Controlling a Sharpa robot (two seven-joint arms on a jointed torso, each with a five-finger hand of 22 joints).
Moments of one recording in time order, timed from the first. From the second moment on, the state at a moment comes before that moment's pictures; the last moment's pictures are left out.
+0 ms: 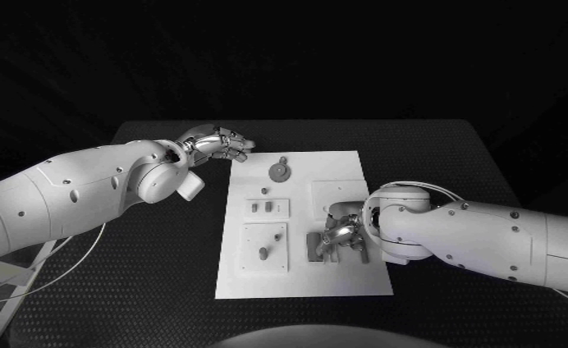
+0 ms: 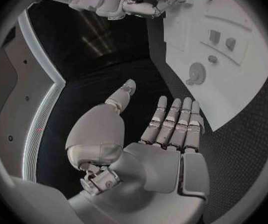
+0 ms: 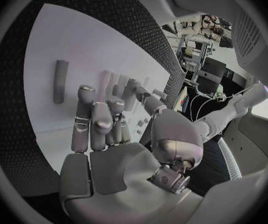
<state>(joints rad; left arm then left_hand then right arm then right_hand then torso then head) 1.21 -0.82 -0.13 1.27 -0.37 -0.03 0.16 0.89 -0.06 0.41 -0.25 0.05 0.67 0.18 0.24 0.54 0.74 0.27 0.07 0.07 0.56 0.26 0.32 0.44 0.02 0.47 0.17 0.07 0.84 1.17 -0.69 -0.24 1.56 -1.16 0.11 -0.47 0.70 -0.09 0.61 -0.25 0.12 1.03 0.09 0.23 0.73 1.17 -0.02 1.09 1.11 1.29 -0.13 1.43 0.88 0.25 1.18 -0.03 0.78 1.31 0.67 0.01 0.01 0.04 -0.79</state>
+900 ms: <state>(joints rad) 1.21 -0.83 -0.13 1.27 -0.37 -0.03 0.16 0.89 -0.06 0.41 -0.25 0.05 0.67 0.18 0.24 0.53 0.74 0.27 0.07 0.07 0.56 0.26 0.32 0.44 0.02 0.47 0.17 0.07 0.84 1.26 -0.80 -0.23 1.58 -1.12 0.08 -0.46 0.70 -0.09 0.61 -0.23 0.12 1.04 0.08 0.22 0.73 1.19 -0.03 1.10 1.13 1.30 -0.13 1.45 0.91 0.25 1.20 -0.03 0.78 1.31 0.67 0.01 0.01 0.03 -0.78</state>
